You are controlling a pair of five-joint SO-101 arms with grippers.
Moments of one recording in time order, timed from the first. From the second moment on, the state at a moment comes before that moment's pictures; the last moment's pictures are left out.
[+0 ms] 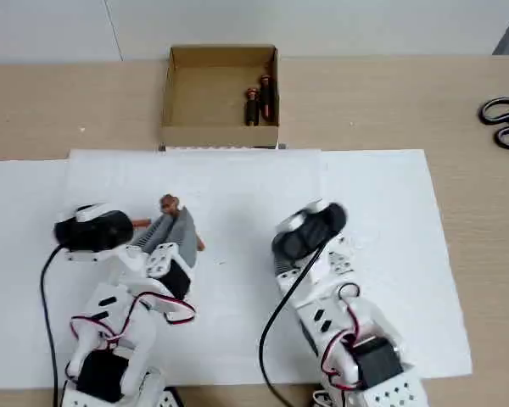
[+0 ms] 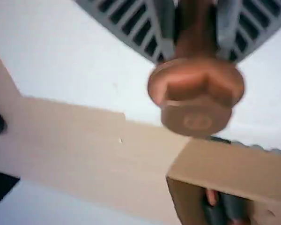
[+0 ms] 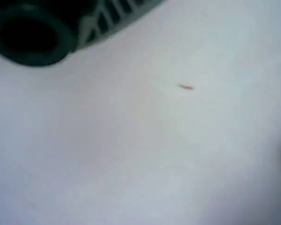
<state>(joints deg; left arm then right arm) 14.7 -102.9 85.9 43.9 33.5 -29.4 -96.1 86.2 48.6 2.6</state>
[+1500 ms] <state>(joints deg) 27.2 -102.9 90.4 27.6 29.8 -39.6 -102.9 95.1 44.7 6.9</state>
